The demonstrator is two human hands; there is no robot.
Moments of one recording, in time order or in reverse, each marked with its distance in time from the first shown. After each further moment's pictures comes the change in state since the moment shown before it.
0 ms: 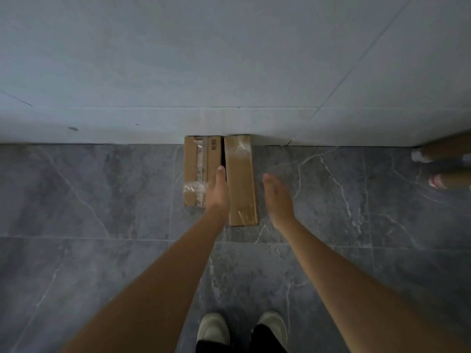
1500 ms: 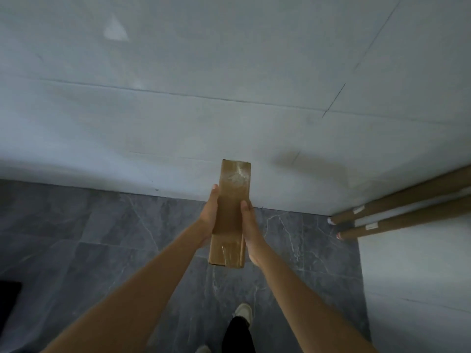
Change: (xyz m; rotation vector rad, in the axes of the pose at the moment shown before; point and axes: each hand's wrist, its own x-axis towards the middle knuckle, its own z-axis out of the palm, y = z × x) left_hand -0.427 0.259 -0.135 -0.147 -0.286 0.048; right_hand -0.393 -0.328 -0.138 0.426 -0.259 -0.066
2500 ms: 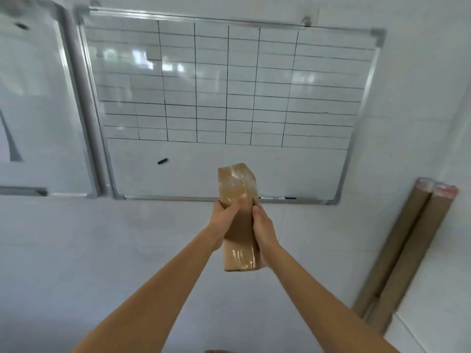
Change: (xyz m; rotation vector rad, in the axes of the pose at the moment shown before) left_hand -0.405 0.217 0.015 0.131 -0.089 0.793; right_hand -0.341 -0.288 0.088 -0.066 0.195 -0.726
